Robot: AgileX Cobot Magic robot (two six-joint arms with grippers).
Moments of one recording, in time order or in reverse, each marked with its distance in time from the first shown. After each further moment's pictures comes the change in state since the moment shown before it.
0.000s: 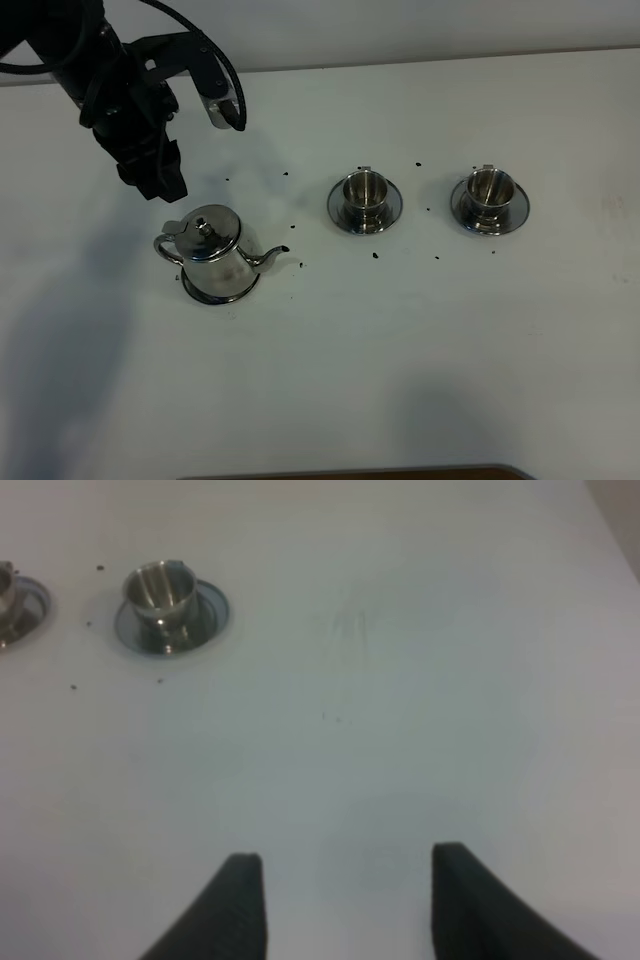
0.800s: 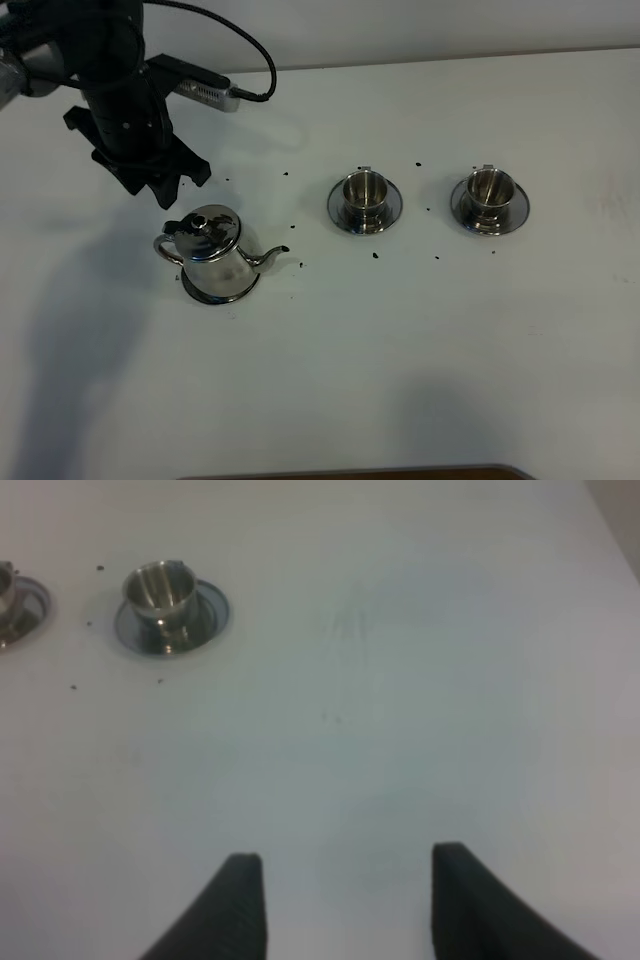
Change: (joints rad) left arm 0.000 0.203 -0.112 0.210 -0.001 -0.711; right arm 0.000 0.000 0.000 0.000 0.000 0.000
